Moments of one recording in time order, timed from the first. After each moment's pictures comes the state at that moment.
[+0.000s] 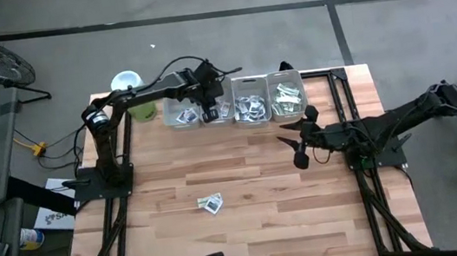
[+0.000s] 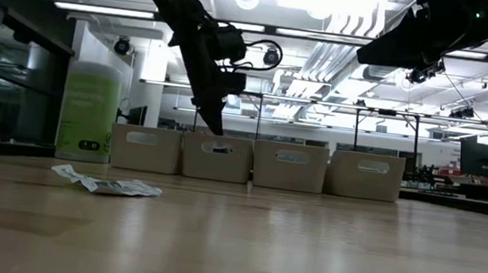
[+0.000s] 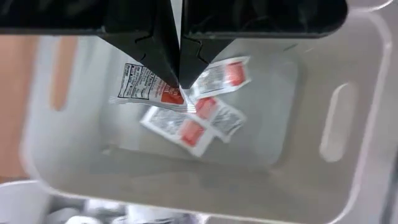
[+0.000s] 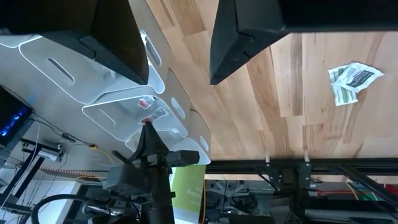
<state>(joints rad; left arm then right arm) 0.57 1.88 1.45 -0.61 0.02 0.39 0.20 0.89 0.45 0.14 0.59 0.05</state>
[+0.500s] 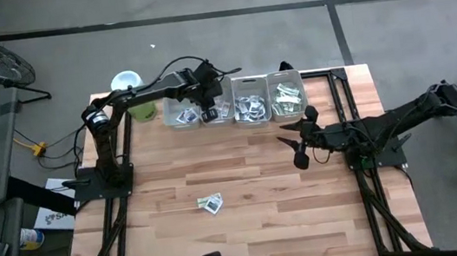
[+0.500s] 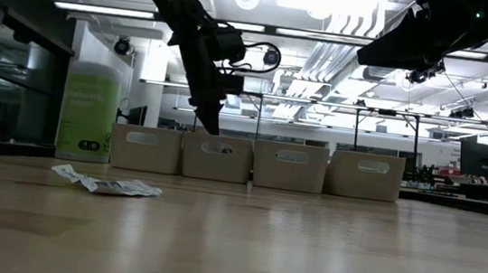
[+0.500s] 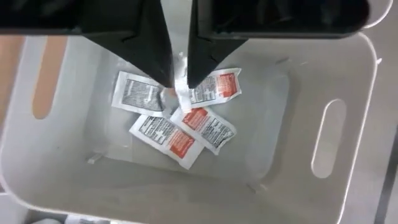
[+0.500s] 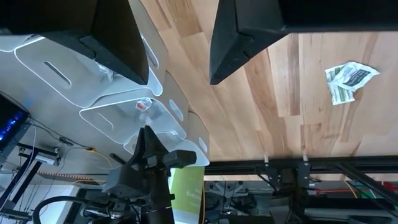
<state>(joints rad) 0.57 1.88 1.45 -0.63 -0.01 0.37 0.20 0.89 0.45 0.14 0.59 0.07</state>
